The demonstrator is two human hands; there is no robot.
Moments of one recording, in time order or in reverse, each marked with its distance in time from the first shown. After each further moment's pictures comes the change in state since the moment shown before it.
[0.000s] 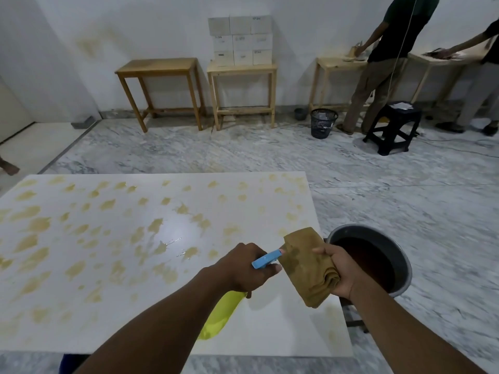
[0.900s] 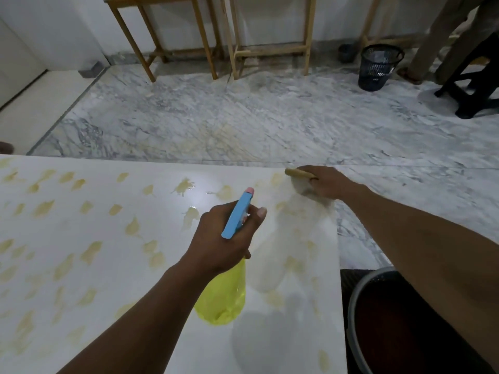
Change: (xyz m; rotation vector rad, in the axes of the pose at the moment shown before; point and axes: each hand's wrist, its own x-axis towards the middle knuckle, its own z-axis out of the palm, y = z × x) left_hand 0.298 -0.018 -0.058 -0.394 0.498 -0.235; right_hand 0.416 -0.286 -0.017 -1.601 -0.107 -0.557
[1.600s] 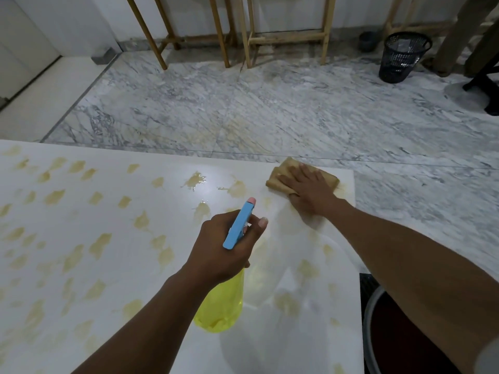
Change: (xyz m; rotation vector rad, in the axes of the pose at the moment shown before) left_hand 0.007 -0.037 -0.004 0.030 0.007 -0.058; right_hand 0.054 -0.018 0.089 -0.423 -0.047 -0.098
